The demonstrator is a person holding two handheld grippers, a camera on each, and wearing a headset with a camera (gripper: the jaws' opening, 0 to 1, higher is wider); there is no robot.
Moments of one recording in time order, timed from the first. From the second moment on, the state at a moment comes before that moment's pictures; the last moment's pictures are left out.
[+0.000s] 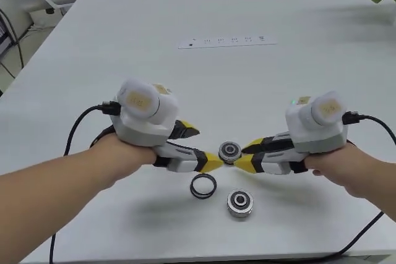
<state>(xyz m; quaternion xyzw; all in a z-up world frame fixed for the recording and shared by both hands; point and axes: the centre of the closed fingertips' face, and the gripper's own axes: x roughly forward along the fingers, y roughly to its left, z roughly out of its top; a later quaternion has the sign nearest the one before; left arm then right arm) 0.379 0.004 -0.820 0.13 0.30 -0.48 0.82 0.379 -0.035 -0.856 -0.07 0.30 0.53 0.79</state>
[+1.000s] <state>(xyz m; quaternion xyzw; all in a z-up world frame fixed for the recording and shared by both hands) 0.385 -0.024 -0.840 0.15 0.30 -0.49 0.80 0.383 -0.036 -0.860 -0.07 0.29 0.53 0.79</state>
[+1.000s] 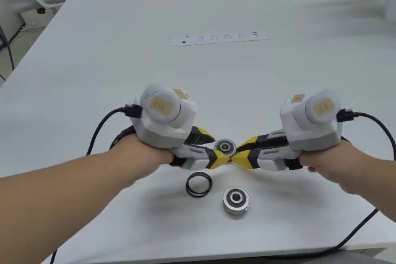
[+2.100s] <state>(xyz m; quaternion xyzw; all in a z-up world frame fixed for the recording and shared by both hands) 0.391 -0.030 -0.842 0.21 0.28 -0.48 0.80 0.381 -0.036 -0.859 -0.09 0.29 0.52 0.80</state>
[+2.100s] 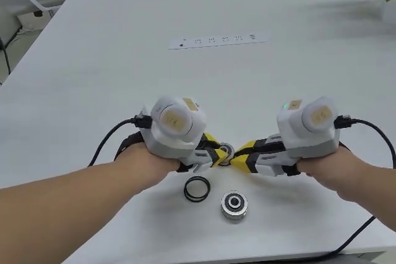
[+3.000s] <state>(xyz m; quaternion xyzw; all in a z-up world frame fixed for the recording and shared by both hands) 0.390 -0.030 -0.844 0.21 0.27 -0.47 0.81 0.391 -0.047 -0.853 0.08 0.32 0.45 0.83</state>
